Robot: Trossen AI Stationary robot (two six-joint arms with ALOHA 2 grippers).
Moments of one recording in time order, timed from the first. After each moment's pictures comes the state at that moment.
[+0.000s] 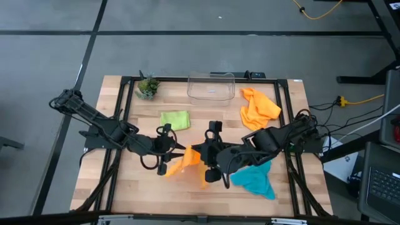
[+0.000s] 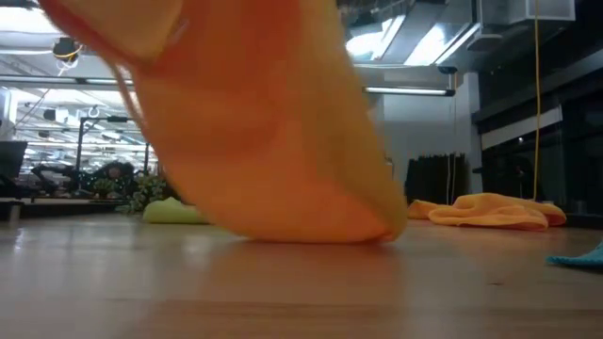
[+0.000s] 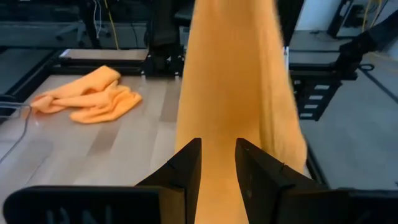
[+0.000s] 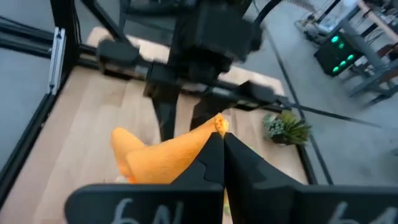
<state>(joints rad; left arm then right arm) -0.49 1.23 1.04 -0.23 -0.46 -0.23 0.48 1.95 2.31 -0.97 0.63 -0.01</state>
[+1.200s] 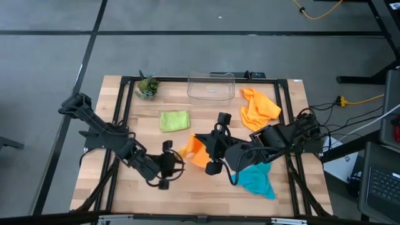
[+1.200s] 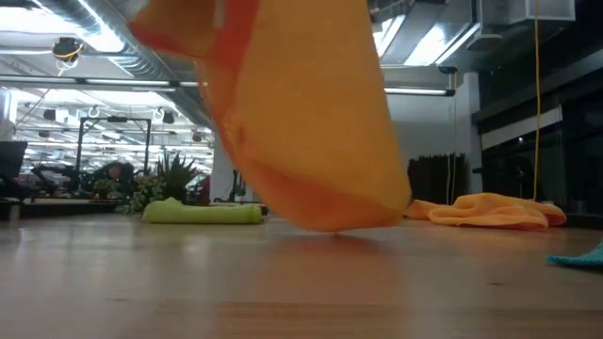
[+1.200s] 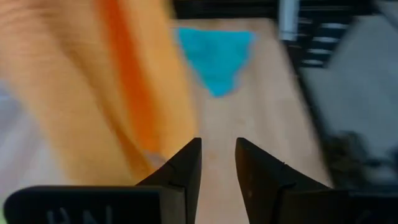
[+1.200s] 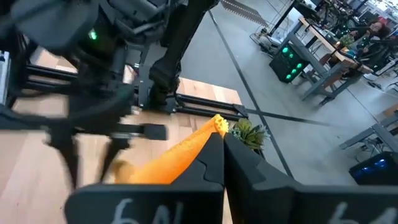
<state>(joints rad) -0.62 1.41 1.06 -0.31 -0.57 -0.39 0.49 1.94 2.36 -0.96 0.81 -0.03</state>
